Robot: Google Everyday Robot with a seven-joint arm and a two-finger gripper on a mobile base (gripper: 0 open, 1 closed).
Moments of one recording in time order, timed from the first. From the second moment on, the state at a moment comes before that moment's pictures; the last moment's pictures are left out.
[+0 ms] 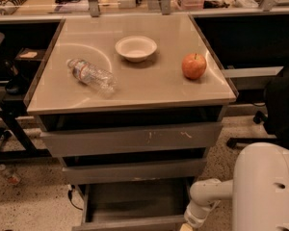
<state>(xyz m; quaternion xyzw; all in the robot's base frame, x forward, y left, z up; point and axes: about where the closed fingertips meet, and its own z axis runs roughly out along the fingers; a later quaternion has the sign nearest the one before) 0.375 -0.185 0.211 0.41 -0.89 -0.16 0.08</state>
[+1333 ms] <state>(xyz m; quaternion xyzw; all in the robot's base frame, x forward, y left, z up) 0.366 -0.173 0.225 0.42 -0.89 -0.18 0.07</state>
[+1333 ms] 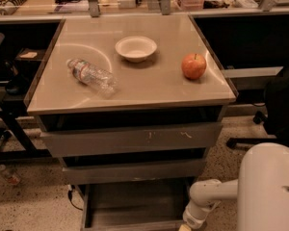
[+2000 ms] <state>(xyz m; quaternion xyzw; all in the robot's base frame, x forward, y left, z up) 0.354 -0.160 0.202 0.42 -0.87 -0.22 0.11</state>
